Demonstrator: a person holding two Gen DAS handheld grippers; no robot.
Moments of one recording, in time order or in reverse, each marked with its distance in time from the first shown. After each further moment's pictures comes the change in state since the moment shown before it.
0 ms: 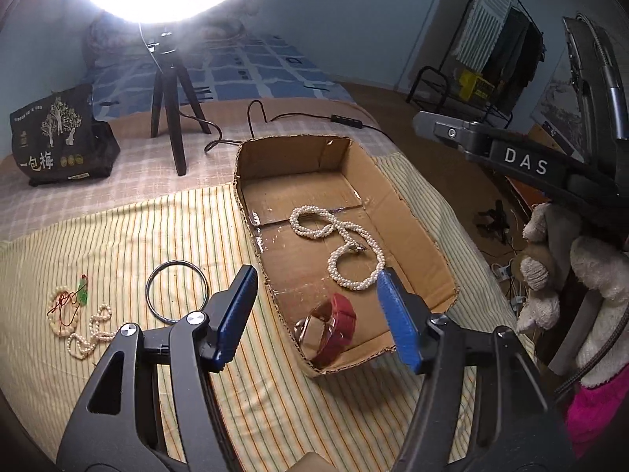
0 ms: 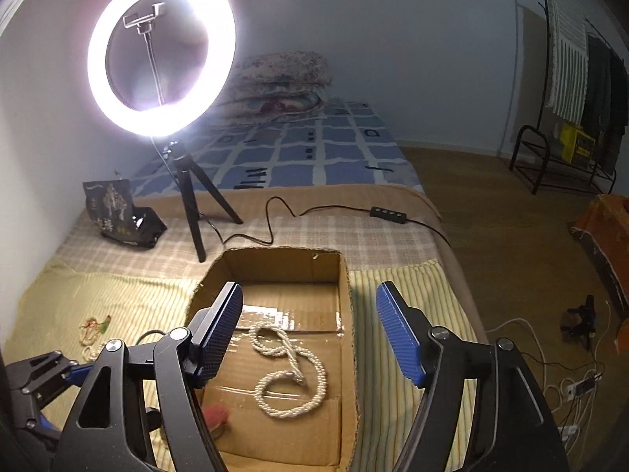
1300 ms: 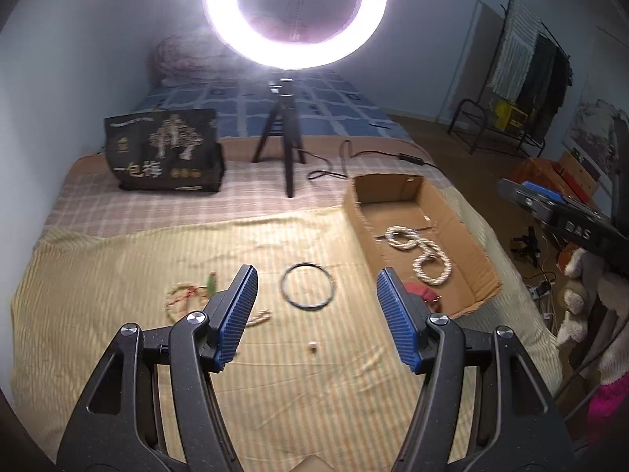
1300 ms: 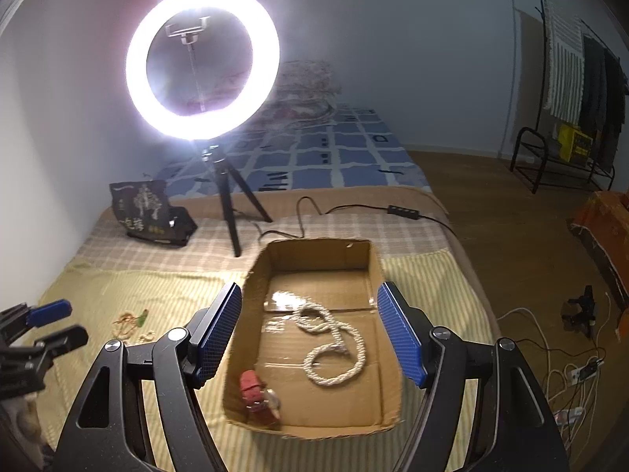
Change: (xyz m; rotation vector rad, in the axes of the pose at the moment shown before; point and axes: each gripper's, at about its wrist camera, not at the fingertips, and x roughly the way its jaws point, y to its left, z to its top) left arm -0.111 0.094 -0.018 -0.053 -0.112 0.153; right arm -0.047 0.046 -0.014 0.005 -0.021 0.038
